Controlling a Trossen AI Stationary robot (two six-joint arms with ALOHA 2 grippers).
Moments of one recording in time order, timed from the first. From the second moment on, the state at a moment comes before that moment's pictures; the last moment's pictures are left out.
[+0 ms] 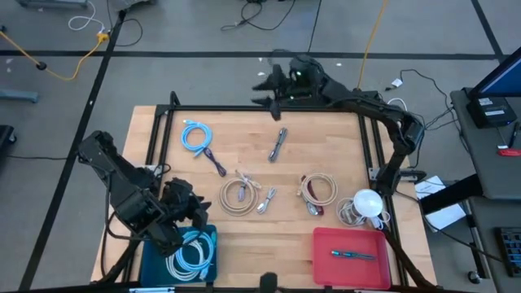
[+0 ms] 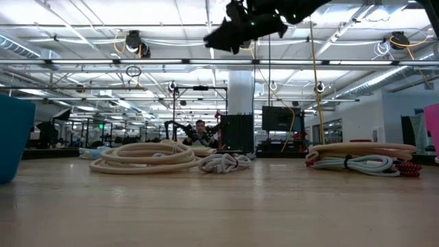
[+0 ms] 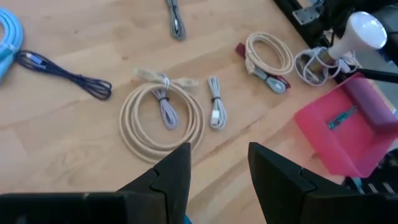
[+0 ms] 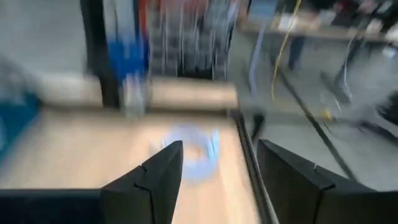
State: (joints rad) left arm -0.79 1.46 1.48 -1.34 -0.75 -1.79; right arm -0.55 1.76 1.61 -0.17 -0.48 -0.28
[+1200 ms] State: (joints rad) left arm -0.81 1.46 1.48 -1.39 -0.76 -1.86; right arm -0.26 1.83 1.21 -0.29 0.43 -0.75
